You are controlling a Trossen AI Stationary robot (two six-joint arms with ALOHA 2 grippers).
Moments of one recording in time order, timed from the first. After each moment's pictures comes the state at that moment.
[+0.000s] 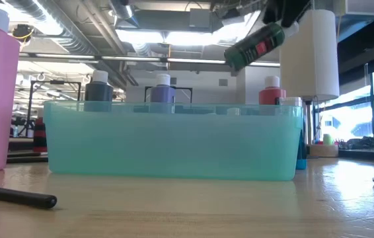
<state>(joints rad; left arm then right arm) 0.33 0.90 0.96 -0.16 0.39 0.06 0.28 1.62 1.53 -1.17 0.02 0.38</state>
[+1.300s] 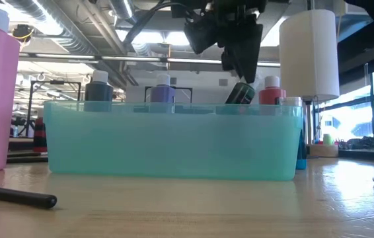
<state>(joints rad) 0.10 0.78 0.96 -0.41 -0.11 0.06 0.07 2.15 2.01 -1.57 -0.16 0.22</state>
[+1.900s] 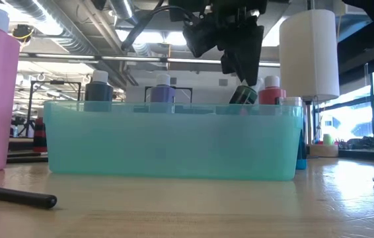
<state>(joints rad) 0.10 0.84 0.96 -0.41 -0.11 0.06 0.08 2.17 2.01 -1.57 -0.18 0.22</state>
